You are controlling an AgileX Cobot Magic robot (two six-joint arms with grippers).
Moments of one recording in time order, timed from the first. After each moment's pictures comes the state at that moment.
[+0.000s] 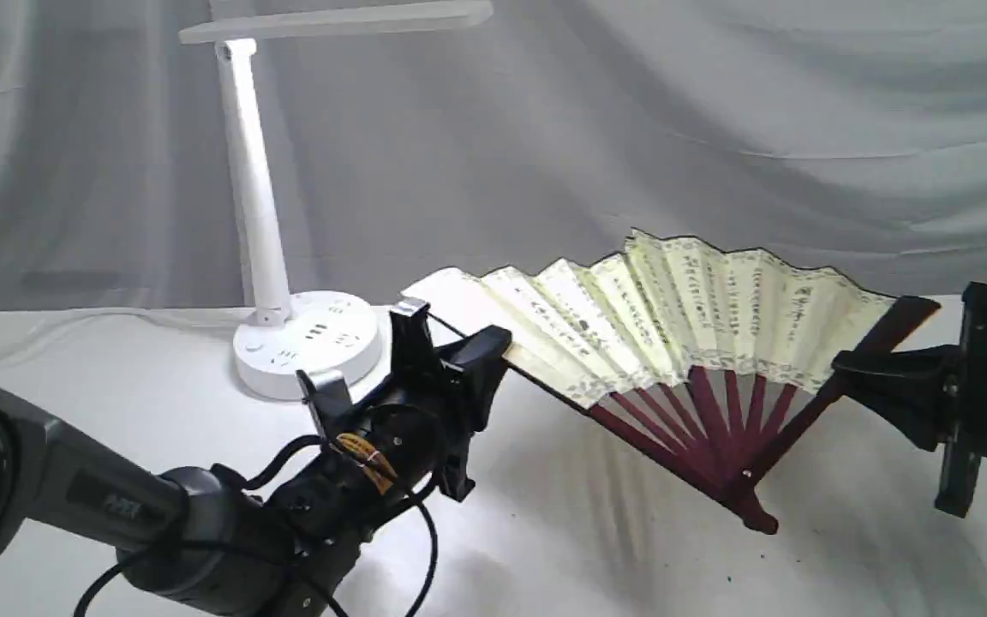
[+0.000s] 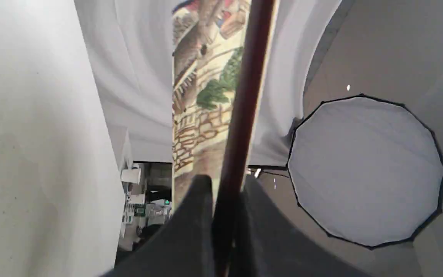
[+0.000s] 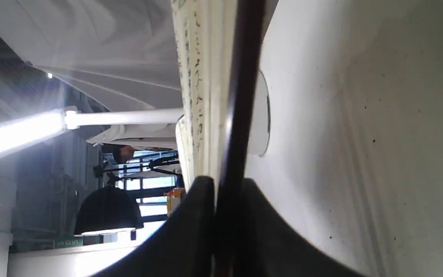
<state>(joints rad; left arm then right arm) -0.51 2.34 -1.15 0.11 -1.16 -1.79 -0.53 2.13 -1.02 1.77 1.26 -1.03</state>
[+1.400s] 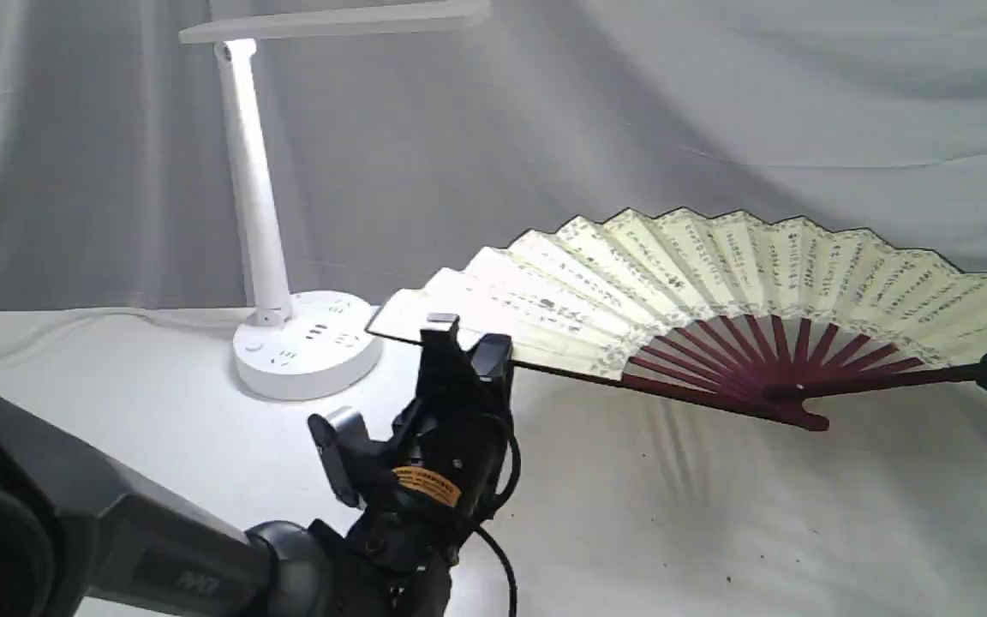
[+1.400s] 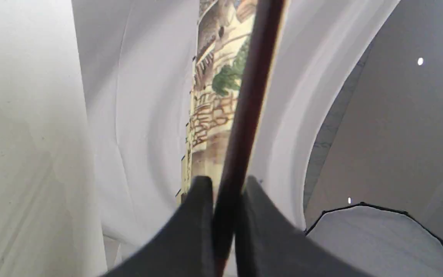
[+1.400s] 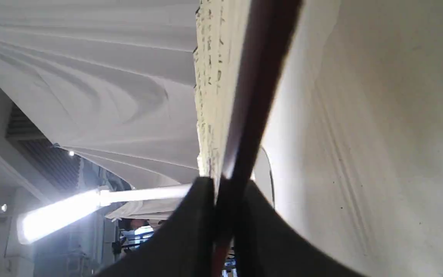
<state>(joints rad) -0.72 2.32 -1.15 -0.48 -1.14 -1.51 -0.77 2.13 -1.02 1.74 1.30 -1.00</state>
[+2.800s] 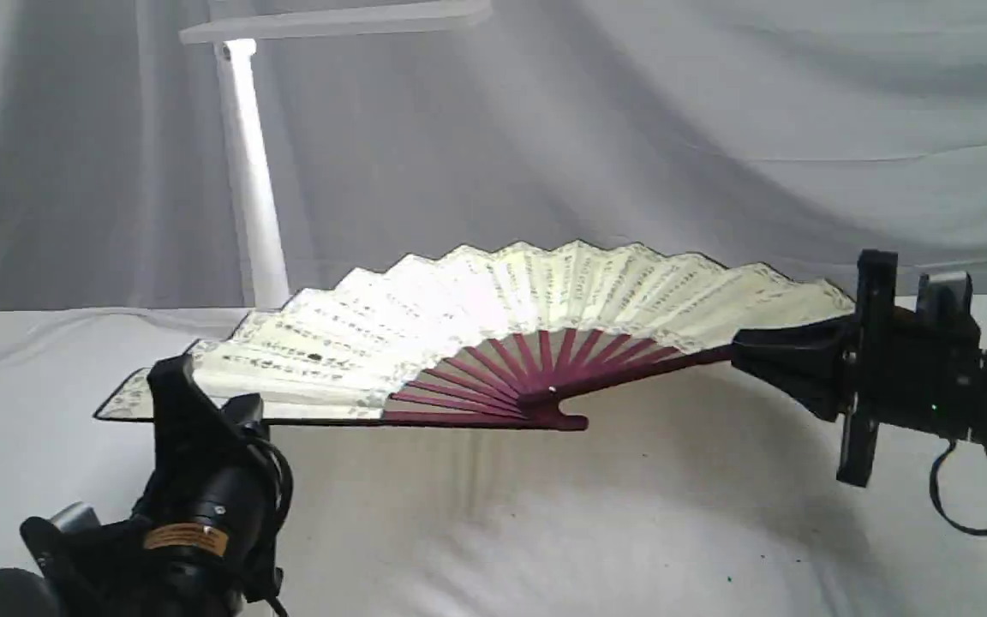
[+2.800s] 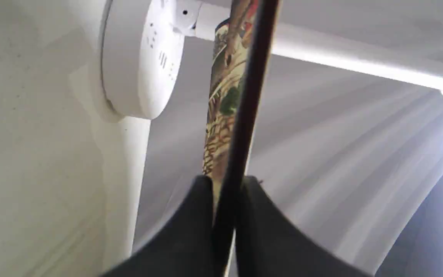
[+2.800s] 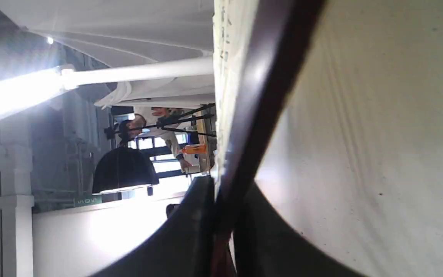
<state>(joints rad) -0.68 1.99 -0.69 -0.87 -1.14 -1.49 -0.36 2.11 -1.08 1.77 1.25 -0.89</state>
